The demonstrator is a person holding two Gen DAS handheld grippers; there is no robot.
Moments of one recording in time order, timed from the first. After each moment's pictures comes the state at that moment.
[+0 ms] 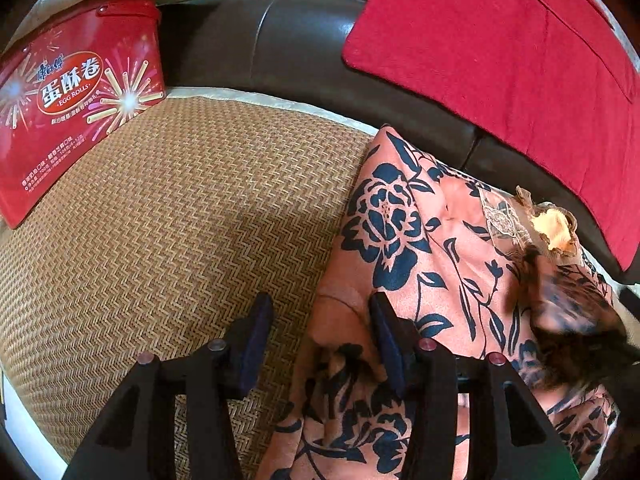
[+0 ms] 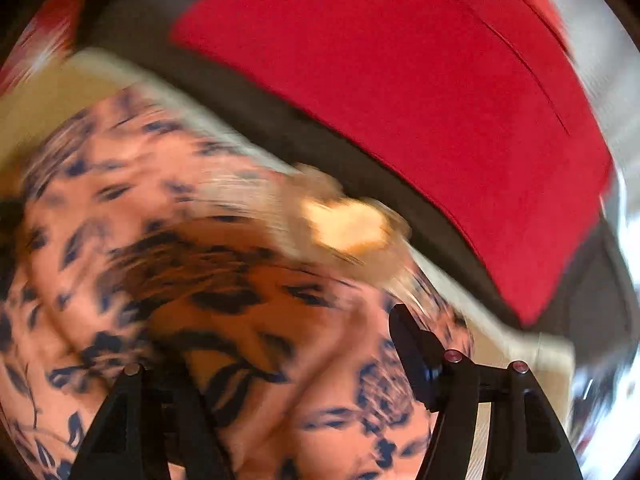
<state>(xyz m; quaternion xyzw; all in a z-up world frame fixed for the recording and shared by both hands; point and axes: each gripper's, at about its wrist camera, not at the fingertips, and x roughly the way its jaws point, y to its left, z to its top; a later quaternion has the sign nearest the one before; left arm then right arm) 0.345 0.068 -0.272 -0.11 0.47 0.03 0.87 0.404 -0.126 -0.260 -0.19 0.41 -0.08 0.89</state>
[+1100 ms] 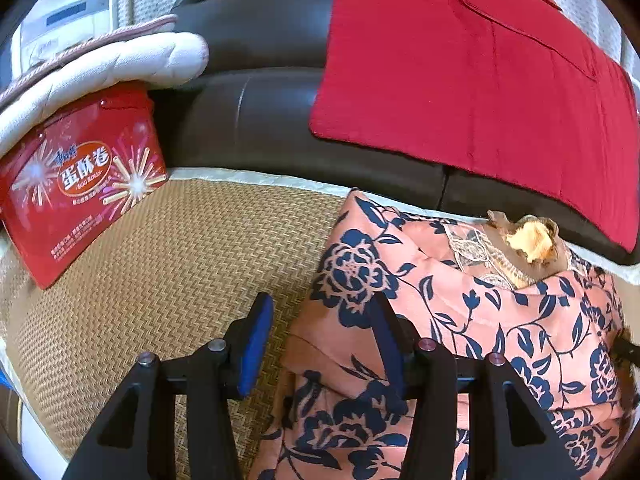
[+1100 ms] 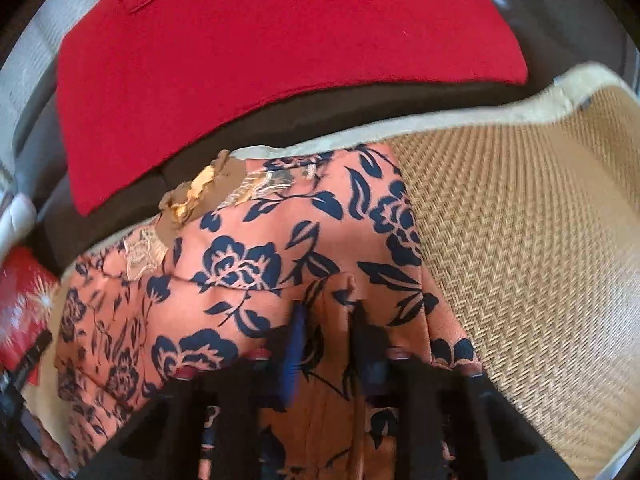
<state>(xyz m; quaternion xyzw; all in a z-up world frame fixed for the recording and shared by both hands) 0.336 0.042 -0.242 -0.03 0.38 0.03 0.93 0.314 -0.318 -0.299 0.21 0.40 -0.07 0.89</state>
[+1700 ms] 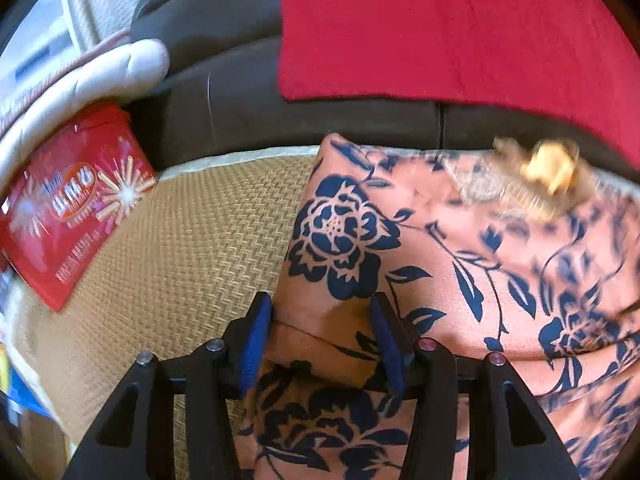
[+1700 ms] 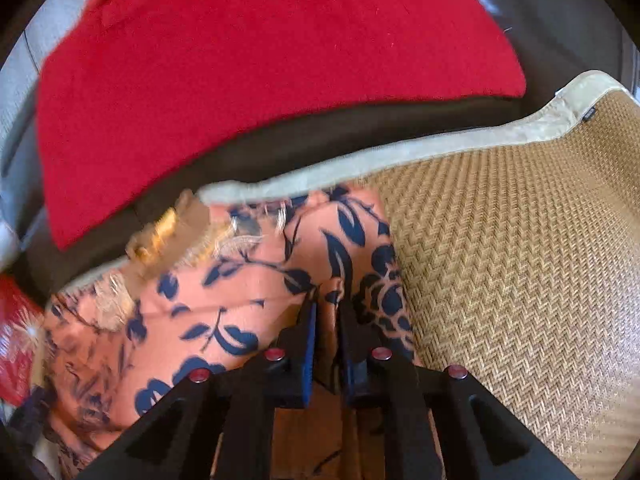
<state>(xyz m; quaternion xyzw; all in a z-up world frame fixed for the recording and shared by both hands) 0.346 -0.004 -0.275 0.09 0.42 0.06 0.90 0.362 -0.346 -0.308 0.23 0.37 -0.10 0.89</state>
